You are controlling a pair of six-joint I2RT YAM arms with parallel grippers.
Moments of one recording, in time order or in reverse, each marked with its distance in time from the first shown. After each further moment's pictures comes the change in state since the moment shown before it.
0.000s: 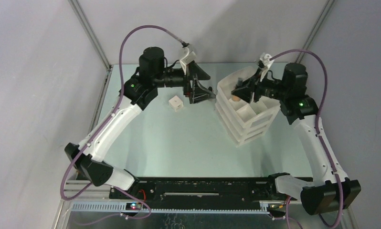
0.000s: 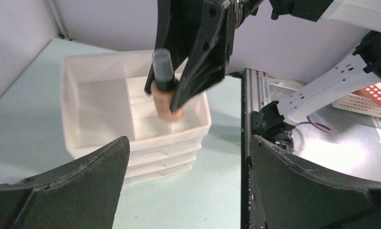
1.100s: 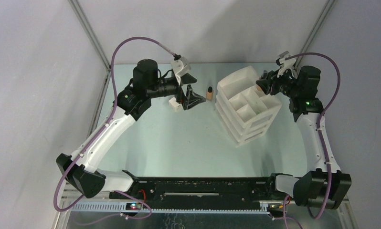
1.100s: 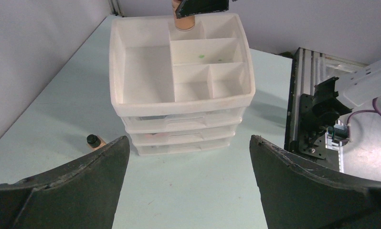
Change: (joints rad) left arm 0.042 -0.162 -0.229 0.005 -0.177 0.171; right arm -0.296 0.029 -0.120 0.157 0.217 -0.145
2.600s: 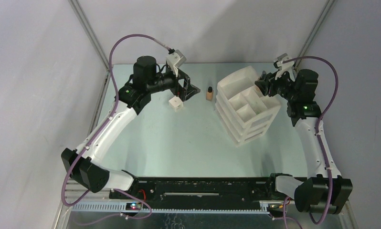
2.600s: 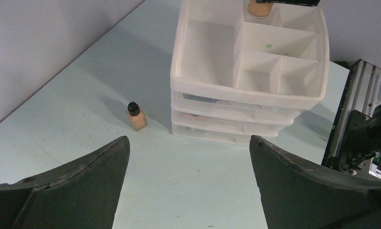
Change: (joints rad) left arm 0.086 0.059 -0.001 0.000 -0.127 -0.047; right arm 0.046 -0.042 -0.054 0.060 0.053 0.000
